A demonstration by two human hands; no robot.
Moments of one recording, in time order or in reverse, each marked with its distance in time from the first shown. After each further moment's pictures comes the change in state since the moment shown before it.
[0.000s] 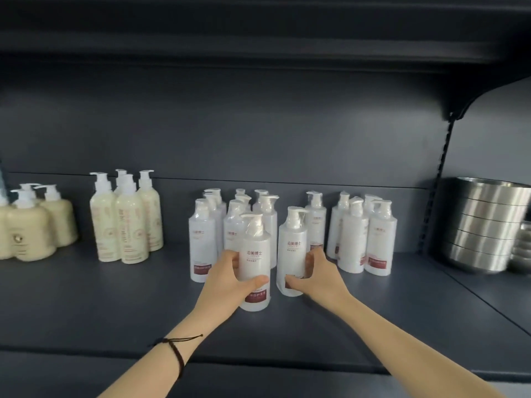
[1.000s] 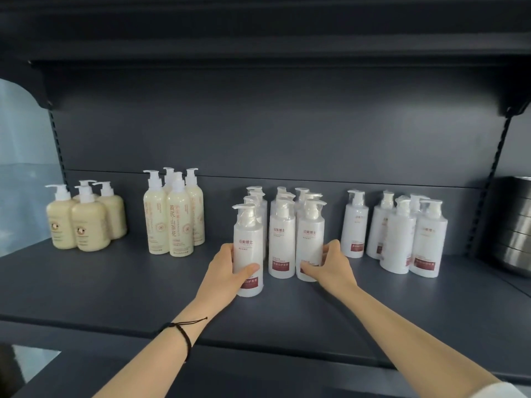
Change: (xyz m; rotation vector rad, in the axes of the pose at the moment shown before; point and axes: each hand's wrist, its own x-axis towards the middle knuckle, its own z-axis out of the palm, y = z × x) left_hand 0.004 -0.037 -0.084 0.101 0.036 -0.036; right_hand 0.028 -0.028 0.064 -0.009 0.104 0.073
